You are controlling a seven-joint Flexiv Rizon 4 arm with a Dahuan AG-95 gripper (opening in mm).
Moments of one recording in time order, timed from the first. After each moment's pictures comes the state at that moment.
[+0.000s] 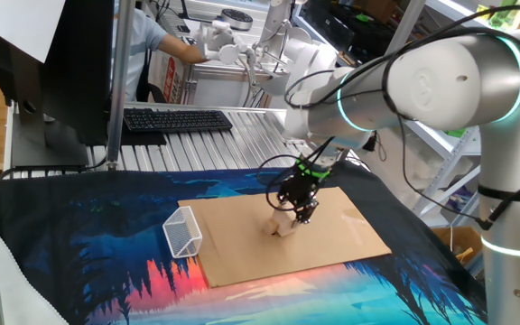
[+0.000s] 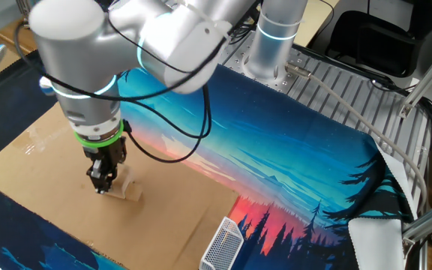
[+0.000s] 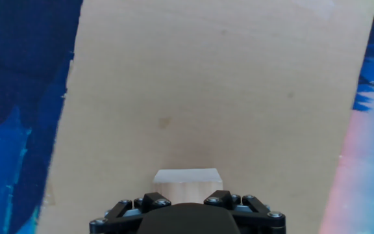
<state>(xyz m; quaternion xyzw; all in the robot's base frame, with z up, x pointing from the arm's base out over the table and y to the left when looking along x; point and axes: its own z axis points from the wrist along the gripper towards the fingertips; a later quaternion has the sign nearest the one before) 0.649 -0.119 0.040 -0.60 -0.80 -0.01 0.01</state>
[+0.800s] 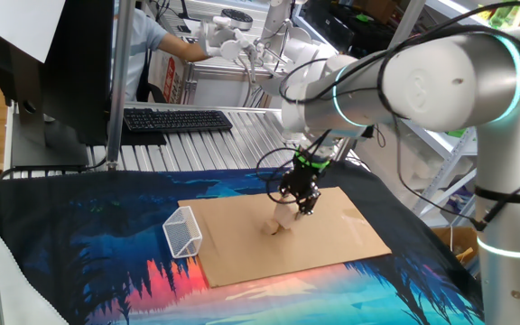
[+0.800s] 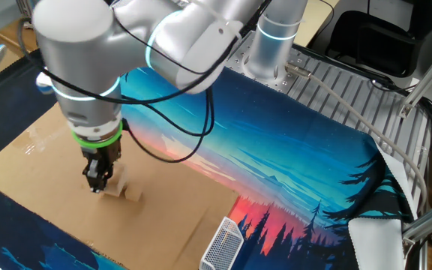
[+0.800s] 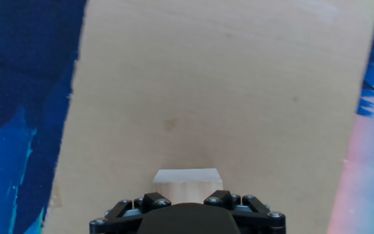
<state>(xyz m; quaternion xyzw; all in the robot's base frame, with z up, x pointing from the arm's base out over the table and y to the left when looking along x) 0.665 -0.125 0.055 -0.59 -0.80 0.01 0.00</state>
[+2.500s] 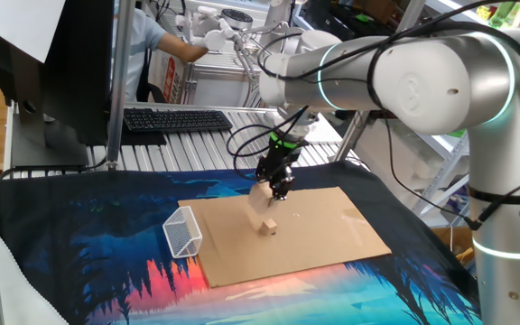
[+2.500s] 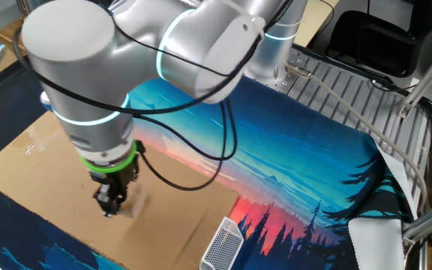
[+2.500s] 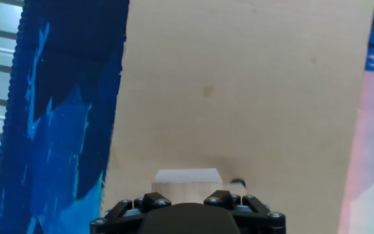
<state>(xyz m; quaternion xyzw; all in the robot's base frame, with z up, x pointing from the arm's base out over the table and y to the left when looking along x) 0.683 -0.037 0.084 -0.63 -0.78 0.01 0.02</state>
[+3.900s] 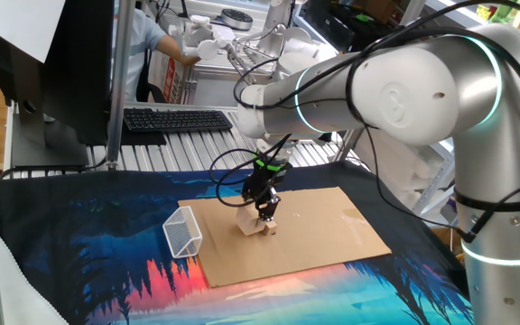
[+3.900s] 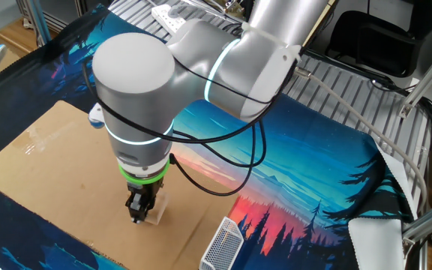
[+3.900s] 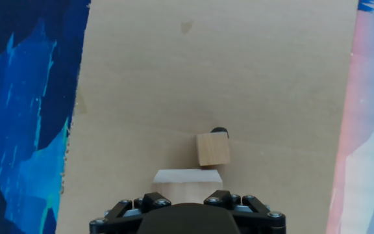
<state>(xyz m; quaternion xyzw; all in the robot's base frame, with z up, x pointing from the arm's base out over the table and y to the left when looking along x) 0.657 -0.011 0.044 -0.63 -0.78 0.02 0.00</state>
